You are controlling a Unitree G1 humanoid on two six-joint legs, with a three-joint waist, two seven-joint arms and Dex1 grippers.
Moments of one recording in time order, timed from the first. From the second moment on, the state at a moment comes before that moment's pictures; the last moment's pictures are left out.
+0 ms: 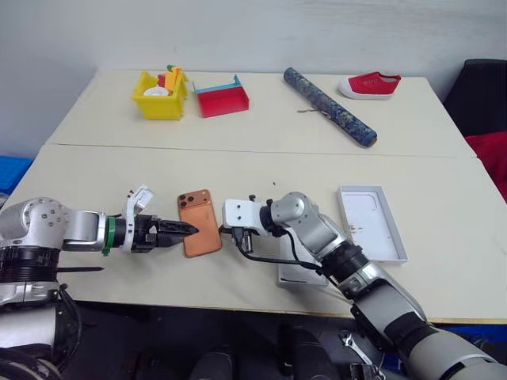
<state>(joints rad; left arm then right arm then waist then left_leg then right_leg) -0.62 0.80 0.11 0.31 -1.07 1.61 -0.43 -0.84 -0.15 0.50 0.46 -0.22 0.12 1.02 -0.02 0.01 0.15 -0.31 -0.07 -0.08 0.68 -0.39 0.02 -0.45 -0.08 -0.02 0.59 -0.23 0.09</state>
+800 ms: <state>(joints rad) -0.54 0.68 0.36 0.41 -1.18 1.61 -0.34 -0.84 -0.16 0.46 0.46 -0.22 0.14 1.05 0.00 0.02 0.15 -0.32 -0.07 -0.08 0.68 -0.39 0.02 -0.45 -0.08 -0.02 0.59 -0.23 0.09</state>
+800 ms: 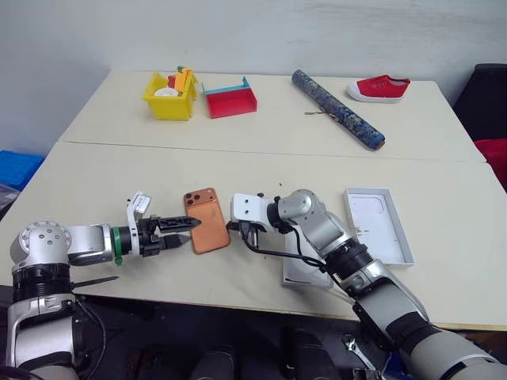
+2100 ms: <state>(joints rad) -0.61 0.67 0.27 0.42 -0.94 1.61 -0.55 -0.84 -0.14 0.50 0.45 -0.19 0.12 1.03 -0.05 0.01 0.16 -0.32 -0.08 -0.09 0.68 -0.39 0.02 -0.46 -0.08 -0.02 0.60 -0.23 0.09</state>
